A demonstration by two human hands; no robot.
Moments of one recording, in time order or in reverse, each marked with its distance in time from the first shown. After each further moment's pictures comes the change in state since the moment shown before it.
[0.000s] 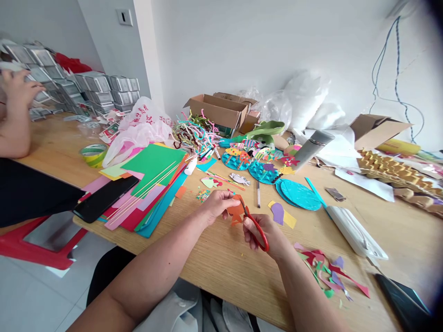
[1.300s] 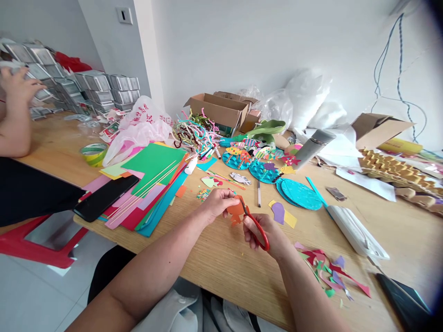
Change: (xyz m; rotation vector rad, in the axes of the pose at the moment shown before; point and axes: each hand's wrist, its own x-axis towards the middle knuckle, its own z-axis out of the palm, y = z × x) left_hand 0.000 0.001 0.001 0.057 0.042 0.030; right_hand 0.001 0.002 -0.001 -0.011 -0.013 0.002
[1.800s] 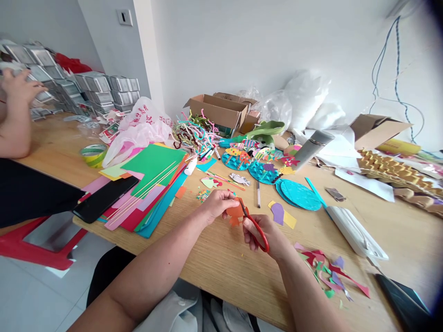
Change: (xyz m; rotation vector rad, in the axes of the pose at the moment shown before) left_hand 0.001 -0.001 -0.002 -0.005 -0.041 -0.018; right_hand 0.000 0.001 0.000 0.013 -0.009 -0.008
